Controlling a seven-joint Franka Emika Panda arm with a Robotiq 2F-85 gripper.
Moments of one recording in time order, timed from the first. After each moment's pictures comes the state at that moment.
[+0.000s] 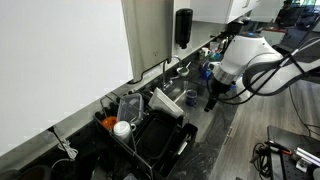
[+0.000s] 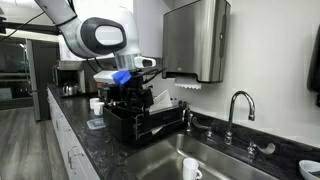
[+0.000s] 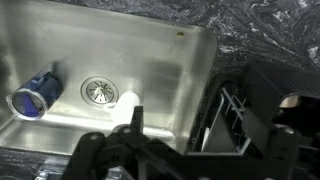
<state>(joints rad) 0.00 0.01 -0.07 -2.43 -0.01 2.64 -0.11</state>
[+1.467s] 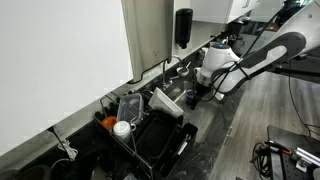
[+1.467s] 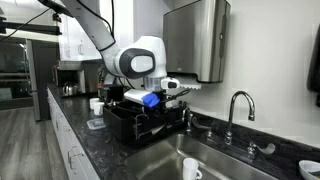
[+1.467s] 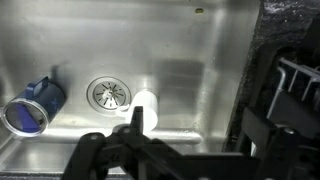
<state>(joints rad) -0.08 0.34 -0.07 -2.16 0.08 2.66 -0.13</state>
